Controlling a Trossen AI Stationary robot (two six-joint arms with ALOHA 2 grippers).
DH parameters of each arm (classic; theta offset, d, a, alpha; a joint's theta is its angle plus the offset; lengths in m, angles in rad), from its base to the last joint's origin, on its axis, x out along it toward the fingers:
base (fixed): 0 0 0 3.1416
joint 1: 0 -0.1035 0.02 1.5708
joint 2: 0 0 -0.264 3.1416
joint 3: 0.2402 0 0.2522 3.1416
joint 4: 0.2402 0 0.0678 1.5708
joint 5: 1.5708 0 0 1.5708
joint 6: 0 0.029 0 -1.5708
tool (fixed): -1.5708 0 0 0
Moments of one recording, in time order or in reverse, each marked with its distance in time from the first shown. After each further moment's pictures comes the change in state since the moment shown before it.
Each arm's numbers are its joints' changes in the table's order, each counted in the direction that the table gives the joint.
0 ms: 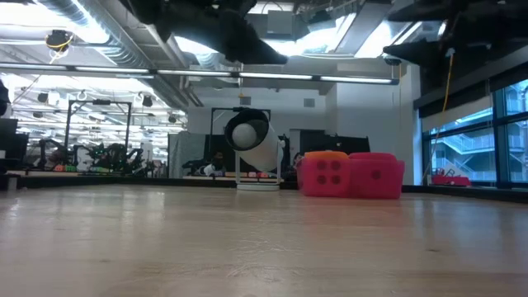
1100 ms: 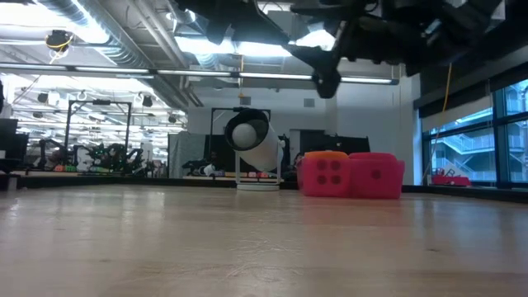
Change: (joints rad) left arm 0.370 0.000 0.000 -0.007 0.638 0.192; right arm 0.275 0.905 0.337 -0.570 0.736 0.111
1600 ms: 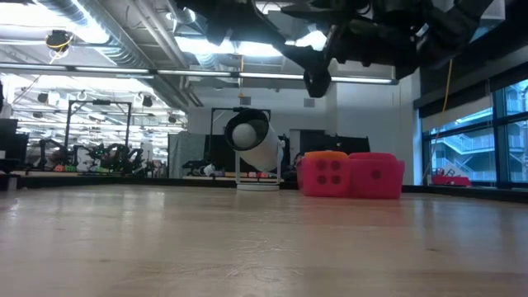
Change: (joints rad) left arm 0.000 -0.003 0.002 0.028 0.060 0.009; right arm 0.020 0.052 0.035 -0.050 0.025 -0.045
